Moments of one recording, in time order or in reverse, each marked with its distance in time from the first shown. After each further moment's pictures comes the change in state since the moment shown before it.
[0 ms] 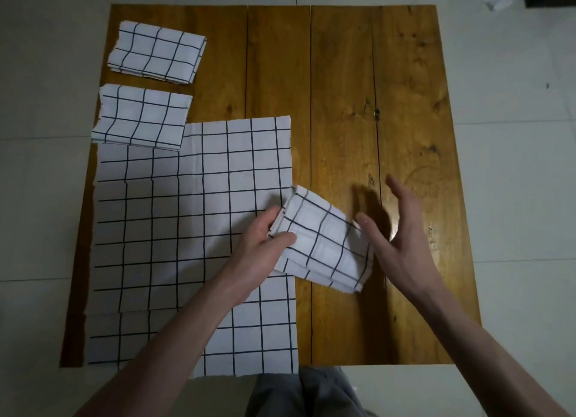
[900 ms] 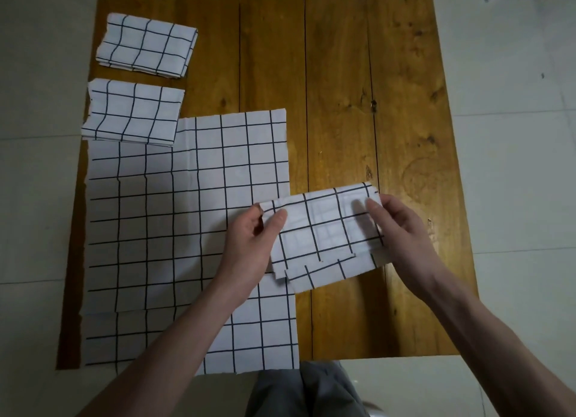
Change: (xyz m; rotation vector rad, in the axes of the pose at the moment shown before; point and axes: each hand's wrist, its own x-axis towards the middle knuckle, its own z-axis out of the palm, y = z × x) left_hand 0.004 -0.016 0.001 0.041 0.249 0.158; right_hand -0.002 -0.006 -0.003 0.486 -0.103 0.259
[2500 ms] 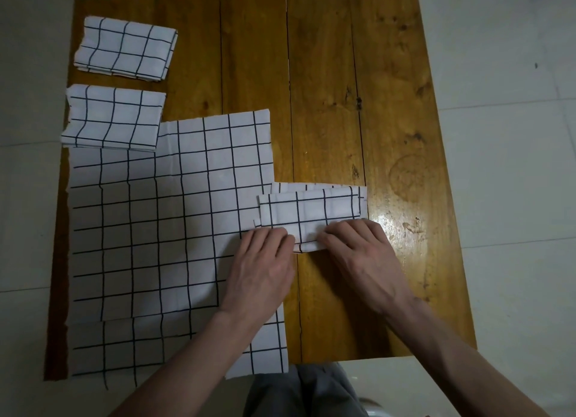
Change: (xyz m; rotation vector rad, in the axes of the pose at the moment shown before) left_hand -0.016 -0.044 0.024 1.227 0.006 0.785; right_hand 0.001 0.056 0.005 -1.302 0.009 -0.845
